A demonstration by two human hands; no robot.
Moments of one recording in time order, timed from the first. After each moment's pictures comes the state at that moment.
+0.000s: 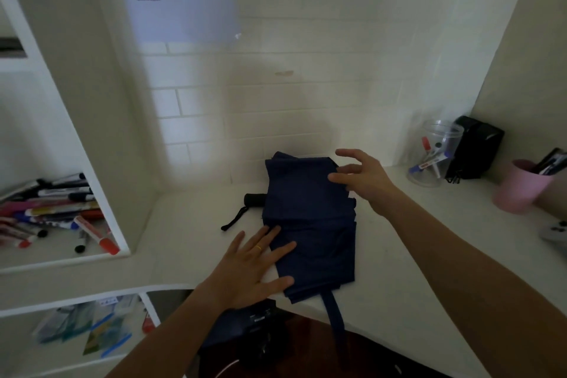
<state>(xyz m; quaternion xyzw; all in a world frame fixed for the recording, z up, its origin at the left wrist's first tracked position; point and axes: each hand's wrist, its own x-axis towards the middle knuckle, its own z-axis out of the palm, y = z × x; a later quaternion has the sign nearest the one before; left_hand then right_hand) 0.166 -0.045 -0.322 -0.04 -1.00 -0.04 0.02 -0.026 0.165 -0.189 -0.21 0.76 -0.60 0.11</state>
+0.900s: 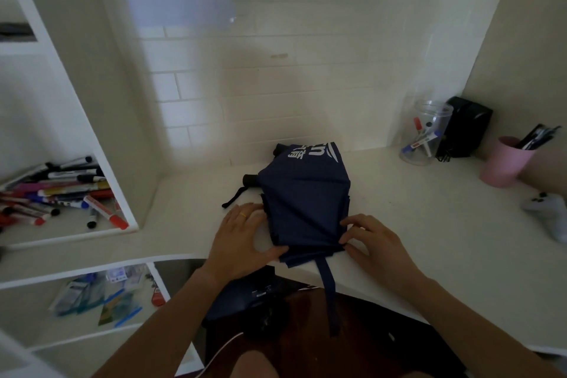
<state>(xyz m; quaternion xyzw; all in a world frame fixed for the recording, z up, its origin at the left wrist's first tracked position) 0.182 -0.034 -0.329 0.03 -0.95 -0.16 0.27 0.064 0.255 -0.319 -0.46 0.83 -0.25 -0.19</state>
